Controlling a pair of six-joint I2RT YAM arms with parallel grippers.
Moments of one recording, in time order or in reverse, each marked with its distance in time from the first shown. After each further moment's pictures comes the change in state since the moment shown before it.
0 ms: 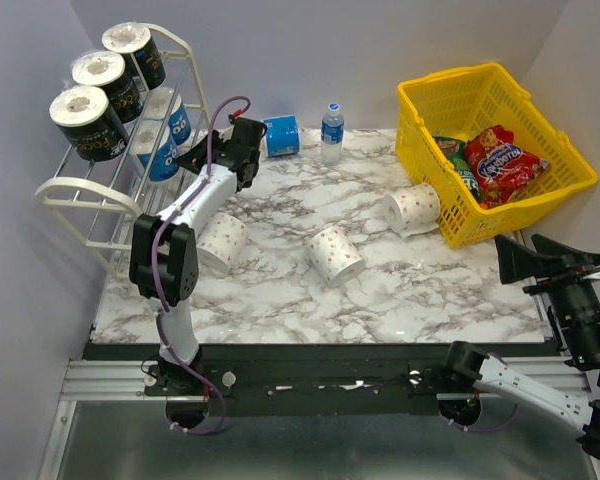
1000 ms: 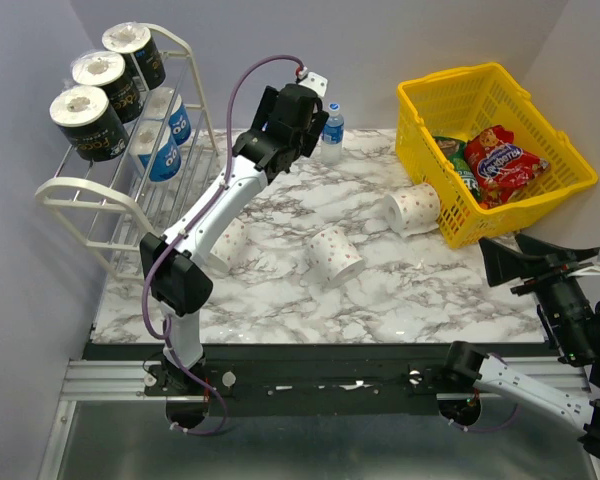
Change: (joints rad) left arm -0.294 -0.013 0.437 -0.169 0.599 -0.400; right arm 0.000 0.026 -0.009 -0.014 -0.066 0.041
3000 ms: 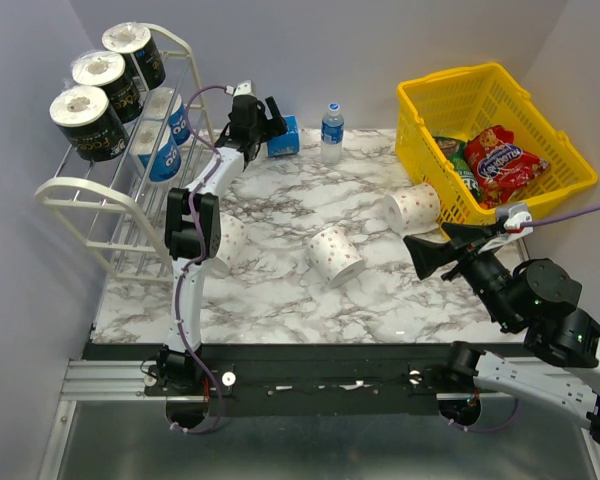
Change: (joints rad) left arm 0.391 0.523 0.069 0.571 0.578 -0.668; right arm 0.000 0.251 -0.116 0.177 -0.203 -0.005
